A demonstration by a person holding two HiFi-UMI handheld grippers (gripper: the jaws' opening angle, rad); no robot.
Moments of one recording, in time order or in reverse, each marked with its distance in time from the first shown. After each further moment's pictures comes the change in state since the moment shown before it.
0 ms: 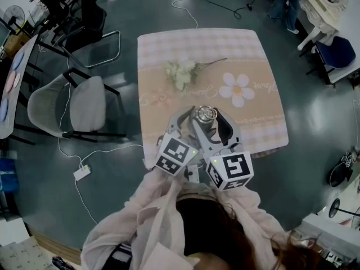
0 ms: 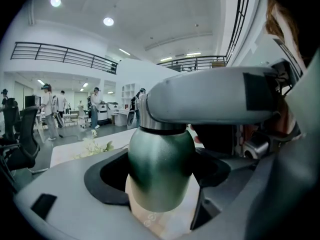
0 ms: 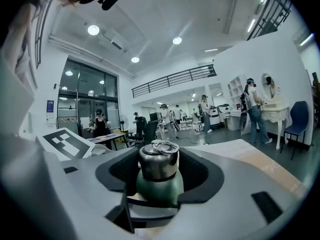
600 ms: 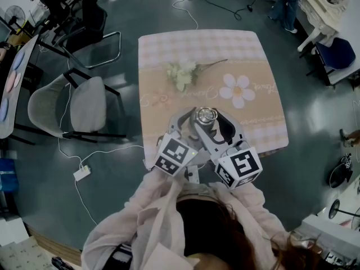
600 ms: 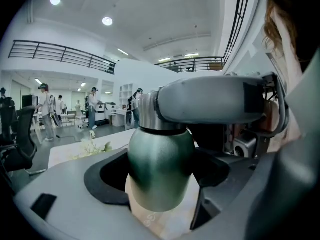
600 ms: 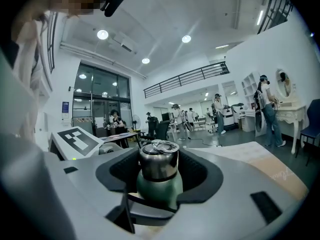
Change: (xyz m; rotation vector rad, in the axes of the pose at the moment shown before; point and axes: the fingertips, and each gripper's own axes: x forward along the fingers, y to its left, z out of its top) left arm -0.003 -0.003 0.002 0.006 -0.008 -0.026; right arm -0.002 0.006 0.000 -0.032 -0.010 0.166
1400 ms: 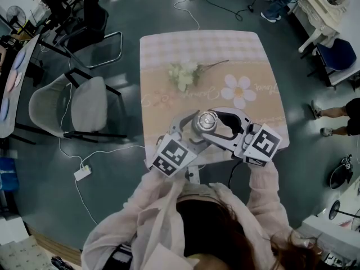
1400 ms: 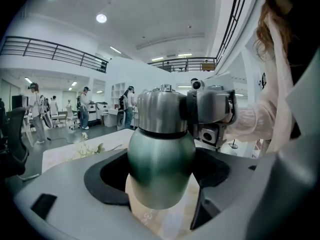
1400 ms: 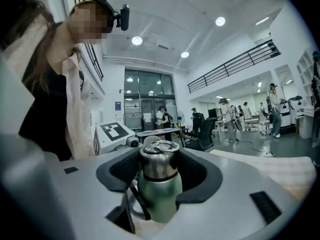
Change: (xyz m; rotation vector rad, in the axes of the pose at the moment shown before) left arm -0.006 -0.012 0.003 0.036 0.008 -0.092; right arm -0.010 0.019 0.003 -0.123 0.037 0.590
